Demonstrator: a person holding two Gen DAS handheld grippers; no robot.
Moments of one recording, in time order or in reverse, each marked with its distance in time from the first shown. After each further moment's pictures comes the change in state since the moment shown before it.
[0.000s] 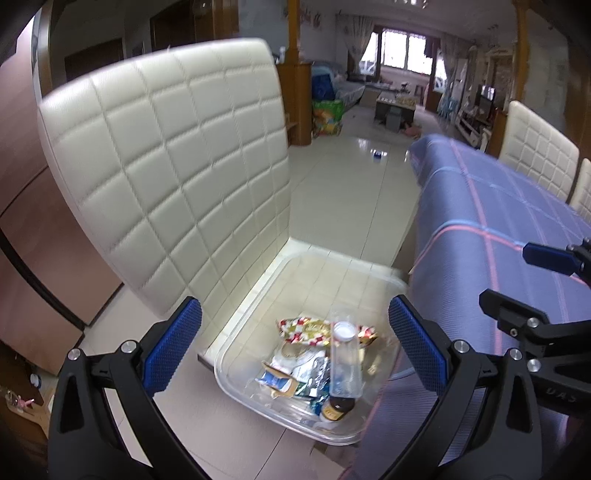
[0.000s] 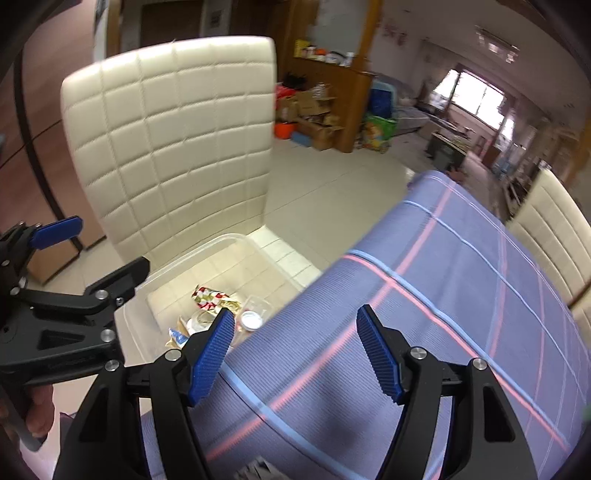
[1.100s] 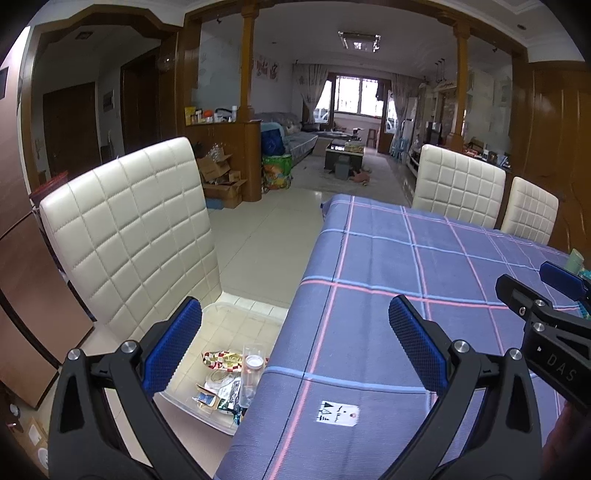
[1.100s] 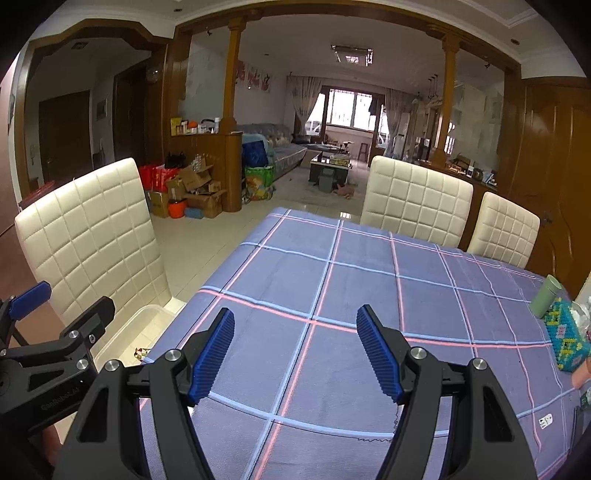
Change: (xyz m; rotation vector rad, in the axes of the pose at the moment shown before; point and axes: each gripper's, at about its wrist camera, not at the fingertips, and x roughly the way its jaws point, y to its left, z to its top) left arm -0.146 -0.118 0.013 0.058 -0.211 -0.160; right arm -0.180 -0.101 -0.072 0.358 -0.248 -0.310
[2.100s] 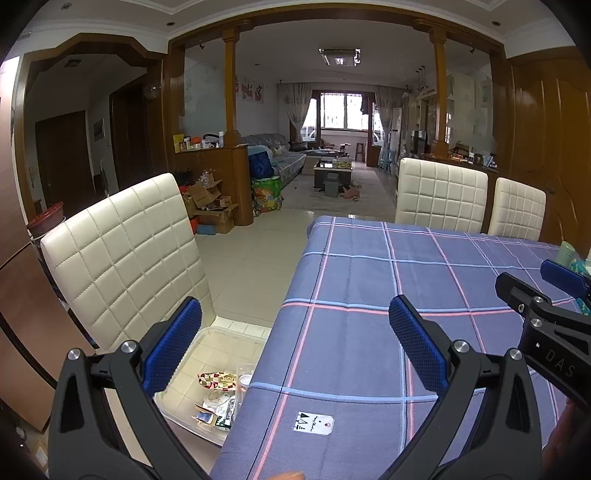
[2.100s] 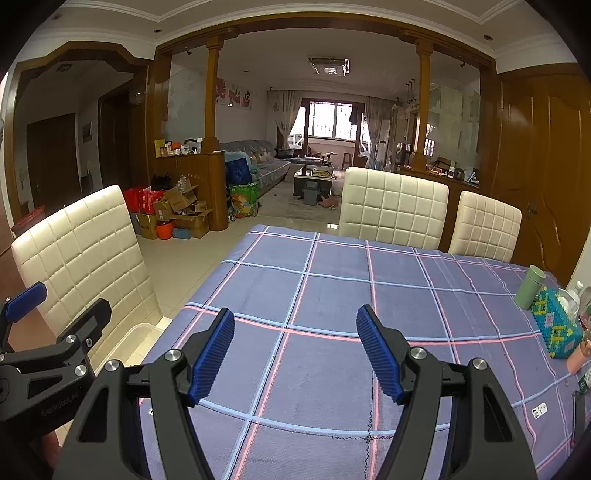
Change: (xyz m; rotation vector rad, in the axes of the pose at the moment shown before) left arm -0.028 -0.038 0.011 0.069 -0.075 -0.015; right arm -0.027 -0.032 -0.005 0.064 -0.058 -0.041
